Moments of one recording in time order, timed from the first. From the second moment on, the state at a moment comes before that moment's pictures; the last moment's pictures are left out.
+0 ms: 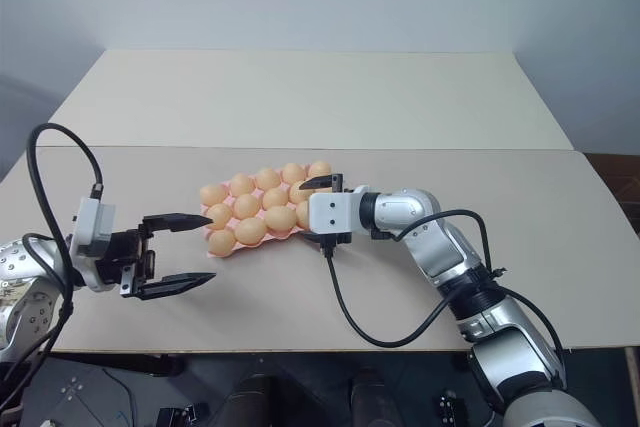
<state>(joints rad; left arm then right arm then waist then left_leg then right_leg) -0.11 0.81 0.24 -0.19 -0.63 0.20 -1.32 -0.70 -0.49 0.41 0.09 -0.16 -0.09 0.89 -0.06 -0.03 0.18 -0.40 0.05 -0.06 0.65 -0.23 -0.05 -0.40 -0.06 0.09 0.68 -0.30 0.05</state>
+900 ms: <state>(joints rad) 0.08 0.91 0.46 -0.15 -0.63 0.19 -1.37 -0.13 -0.99 -0.22 -0.38 0.31 0.40 1.14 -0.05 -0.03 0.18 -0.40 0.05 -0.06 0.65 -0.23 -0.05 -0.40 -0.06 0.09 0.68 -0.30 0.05</state>
